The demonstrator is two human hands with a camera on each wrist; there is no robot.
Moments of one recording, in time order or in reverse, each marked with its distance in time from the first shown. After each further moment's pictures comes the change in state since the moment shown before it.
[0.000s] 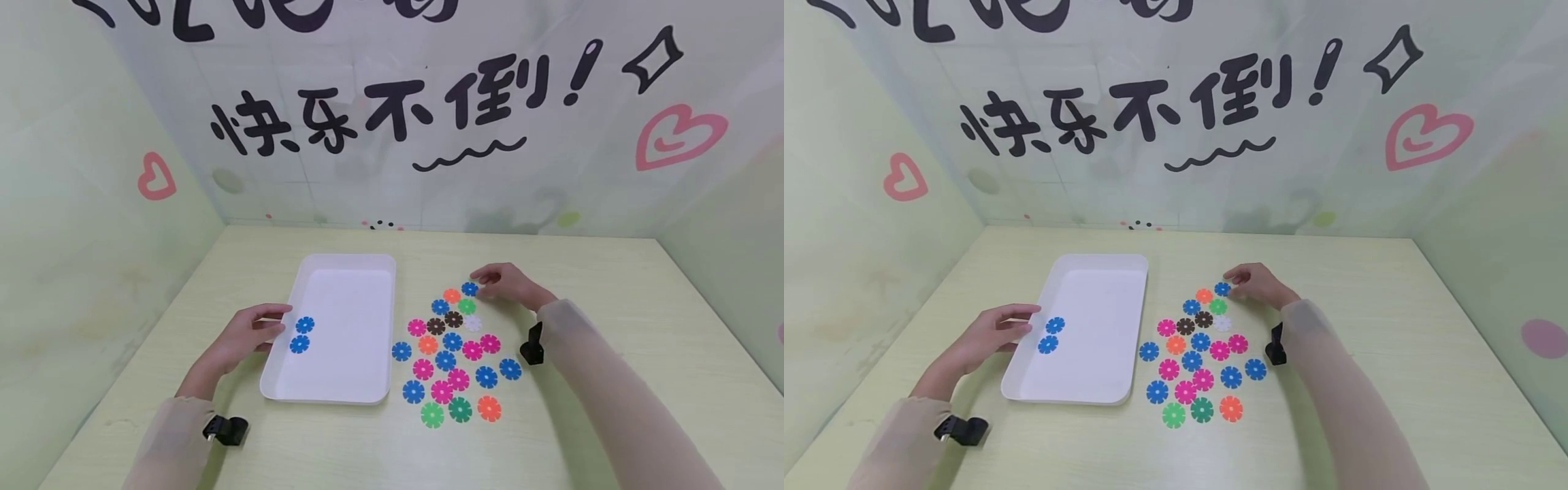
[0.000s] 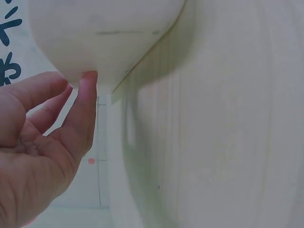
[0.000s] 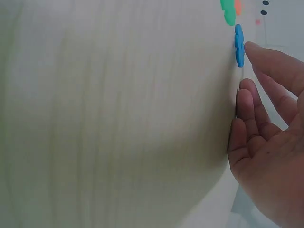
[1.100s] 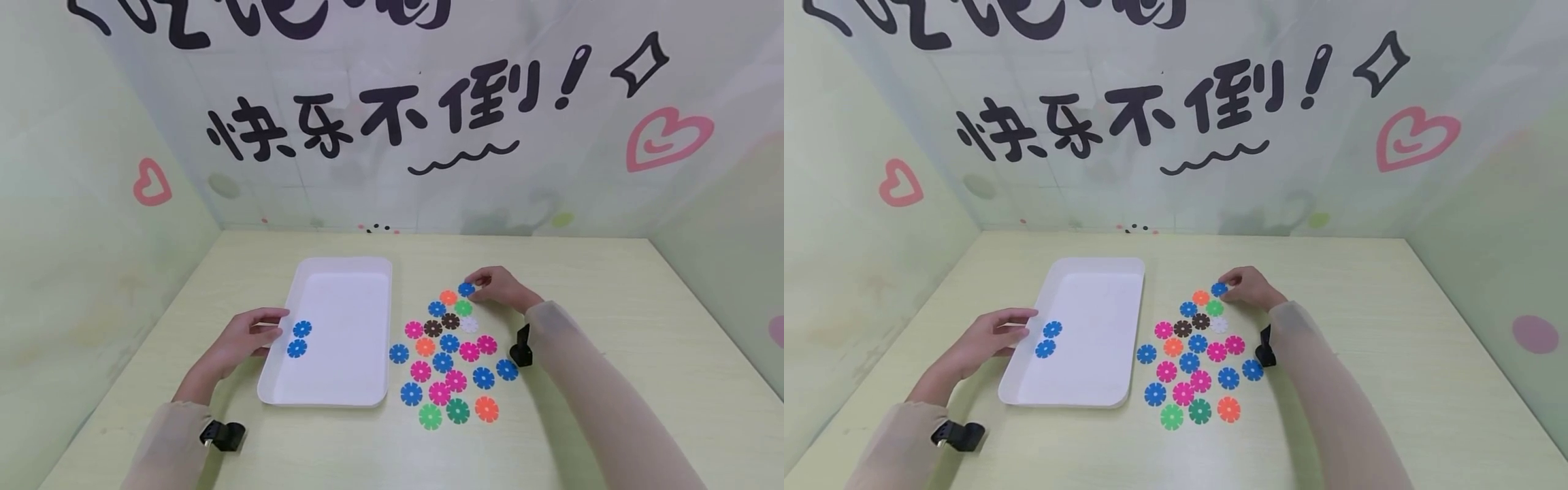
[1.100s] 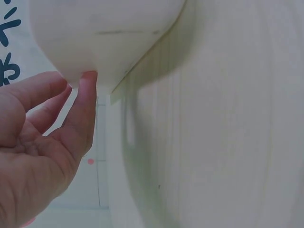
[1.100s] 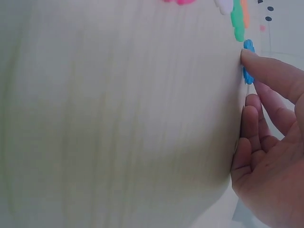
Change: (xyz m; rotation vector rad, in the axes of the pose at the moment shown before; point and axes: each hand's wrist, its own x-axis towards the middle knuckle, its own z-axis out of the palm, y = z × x) left_hand -0.001 0.002 0.000 0.013 -0.015 -0.010; right_hand 0.003 -0.004 0.012 -0.015 0.061 0.039
